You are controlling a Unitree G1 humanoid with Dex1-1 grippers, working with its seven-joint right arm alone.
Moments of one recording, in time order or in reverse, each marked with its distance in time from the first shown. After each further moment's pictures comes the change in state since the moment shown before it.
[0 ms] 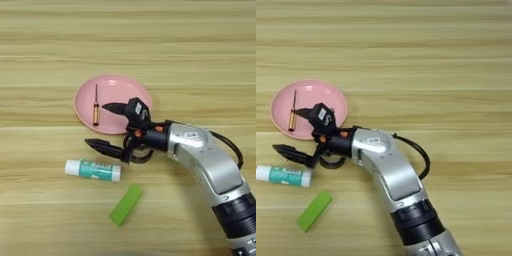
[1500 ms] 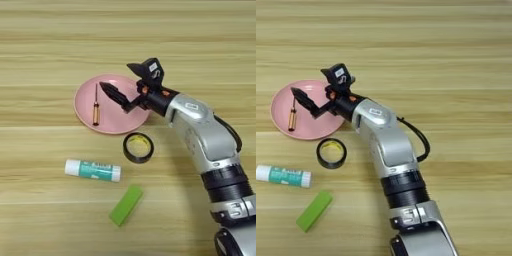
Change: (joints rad) arm -0.180 0.101 -0.169 0.188 -0.002 -0.012 -0.301
